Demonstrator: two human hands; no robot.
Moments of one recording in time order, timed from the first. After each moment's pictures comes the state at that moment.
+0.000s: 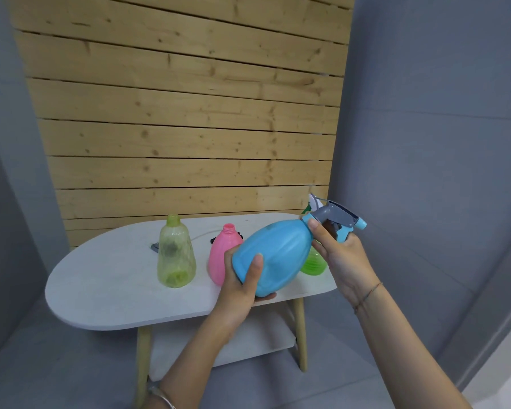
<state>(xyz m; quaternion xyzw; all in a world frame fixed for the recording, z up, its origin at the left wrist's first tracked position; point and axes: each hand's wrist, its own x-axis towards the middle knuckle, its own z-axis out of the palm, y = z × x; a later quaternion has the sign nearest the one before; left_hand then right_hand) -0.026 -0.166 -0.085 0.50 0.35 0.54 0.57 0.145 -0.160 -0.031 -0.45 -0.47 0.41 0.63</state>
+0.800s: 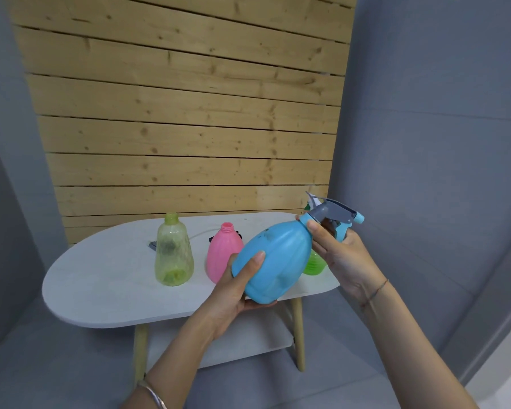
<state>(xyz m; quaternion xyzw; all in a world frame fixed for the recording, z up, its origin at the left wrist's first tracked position) -0.038 -0.162 -0.082 0.47 0.33 0.47 0.67 0.154 -0.160 -0.027 -0.40 -0.53 0.45 0.60</state>
